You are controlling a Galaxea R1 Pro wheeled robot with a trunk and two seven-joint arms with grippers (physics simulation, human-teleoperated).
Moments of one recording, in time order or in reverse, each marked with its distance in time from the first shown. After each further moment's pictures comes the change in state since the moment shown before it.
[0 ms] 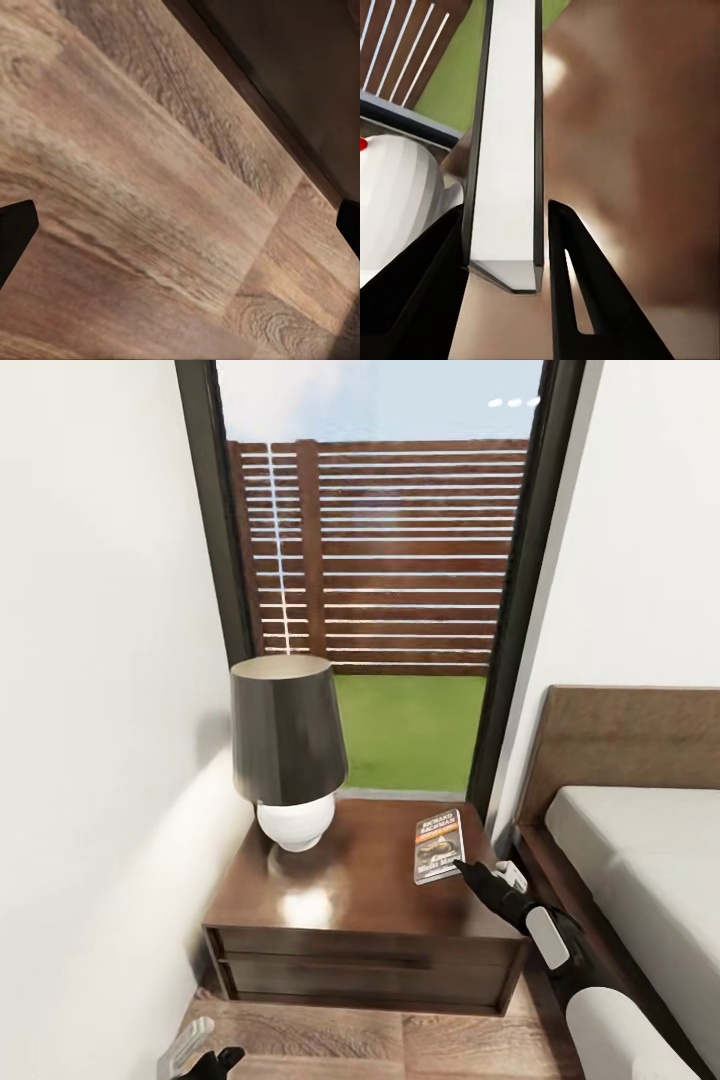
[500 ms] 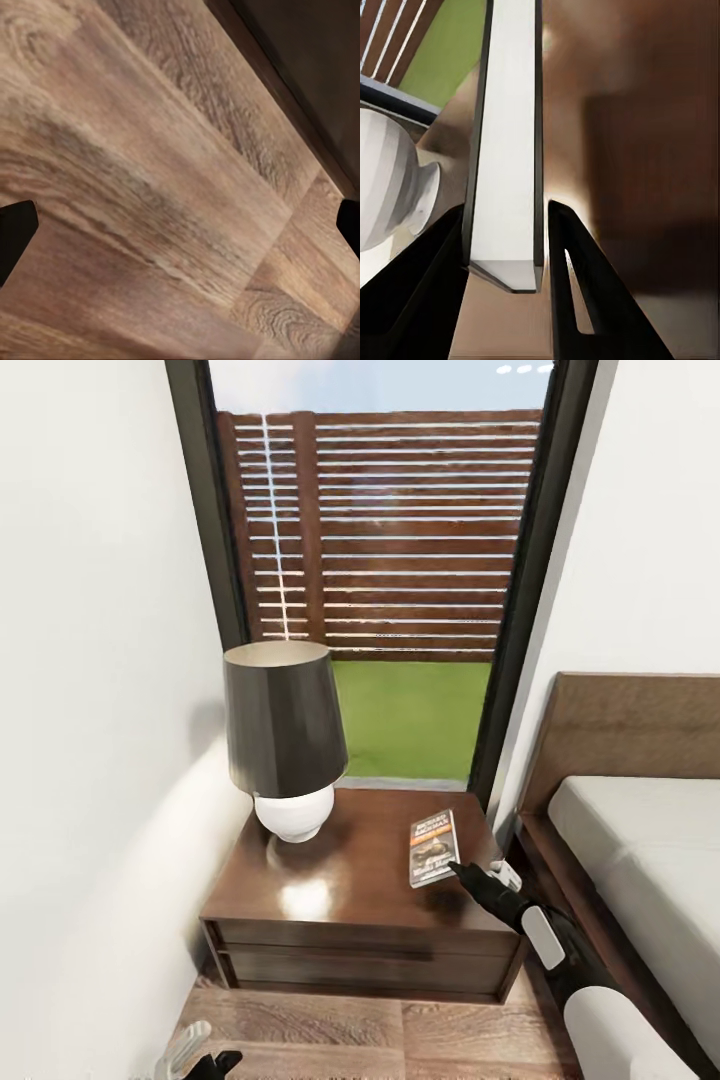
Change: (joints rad) left arm 0.005 0.000 0.011 0.002 0.014 0.008 0.004; right arm 0.000 0.000 0.045 0.000 0.002 0.002 -0.002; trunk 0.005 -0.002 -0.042
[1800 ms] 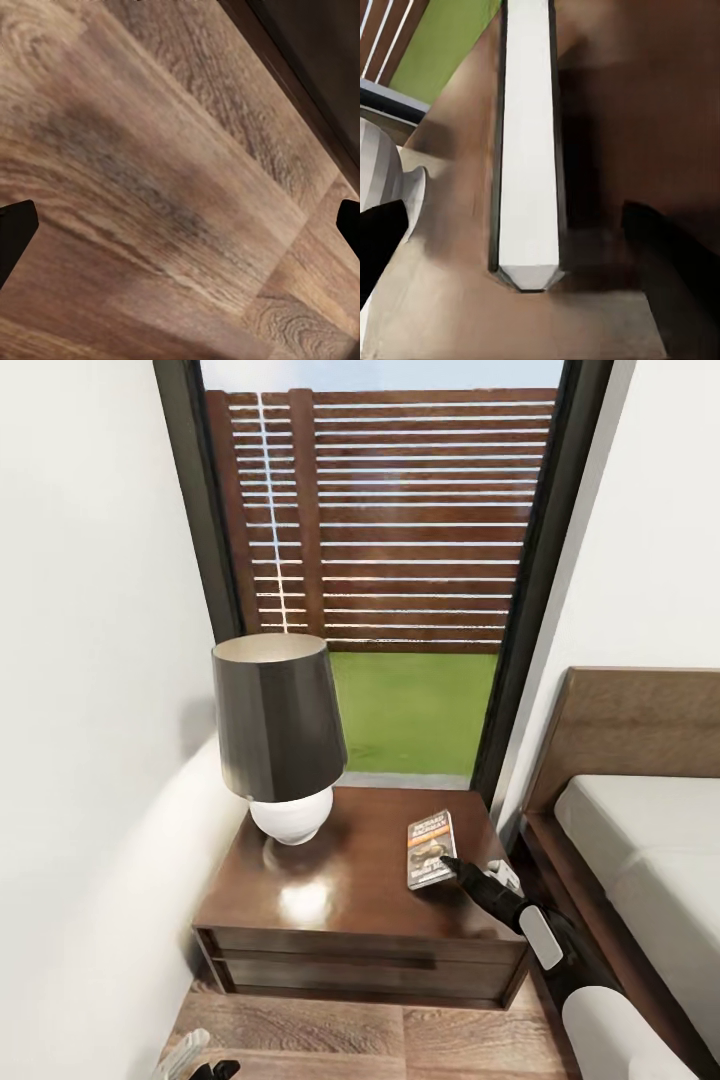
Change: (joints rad) left arm 0.014 0.005 -0.008 0.005 -0.015 -0.008 -0.003; right arm 0.000 0.003 0.012 0.000 -0.003 -0.001 0.001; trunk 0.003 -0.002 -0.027
